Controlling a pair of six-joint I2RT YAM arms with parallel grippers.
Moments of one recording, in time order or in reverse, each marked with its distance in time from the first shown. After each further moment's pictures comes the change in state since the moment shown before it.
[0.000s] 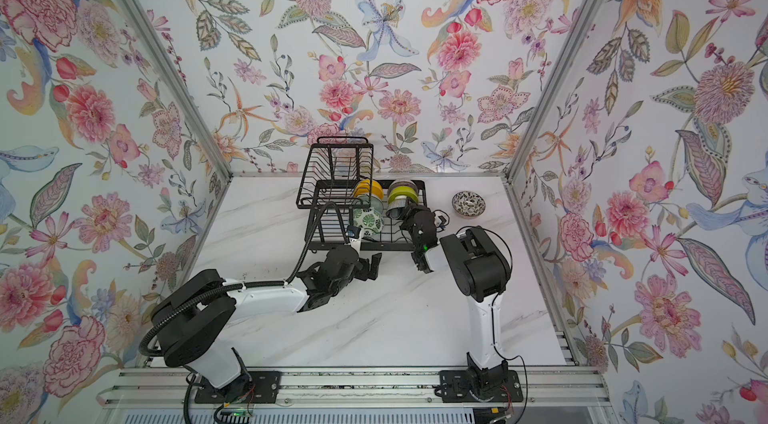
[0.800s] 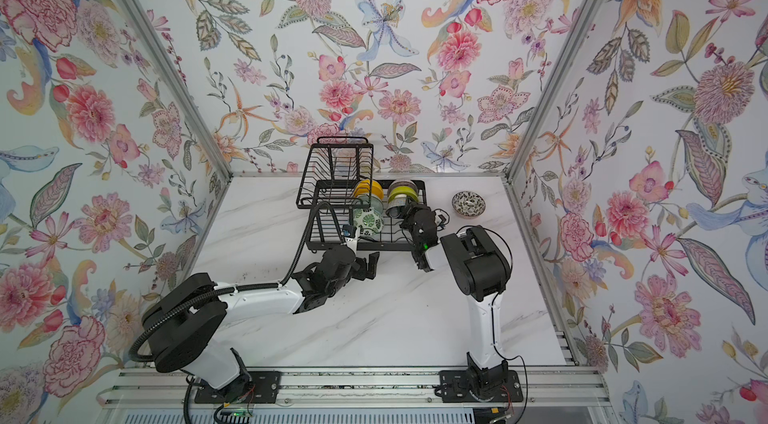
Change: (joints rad) left arm 0.000 -0.043 -0.018 -0.015 -0.007 -0.032; right arm -0.007 0.008 0.015 0.008 -0.004 0.011
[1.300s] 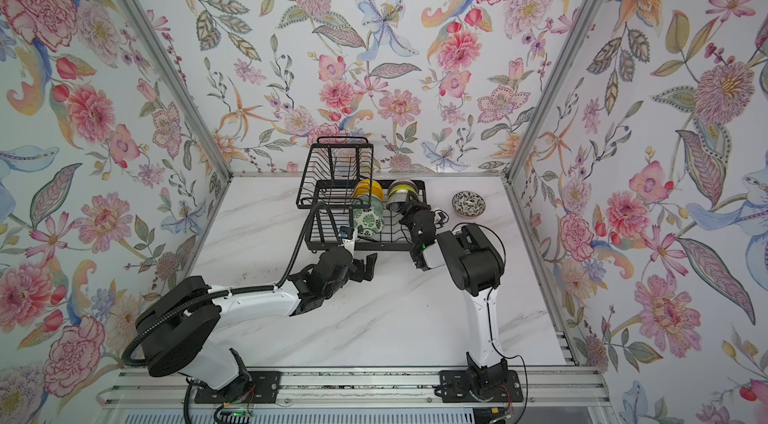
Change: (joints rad) left arm 0.000 -0.047 -0.031 -0.010 0.000 0.004; right arm 0.000 0.068 0.046 0.111 0.047 -0.001
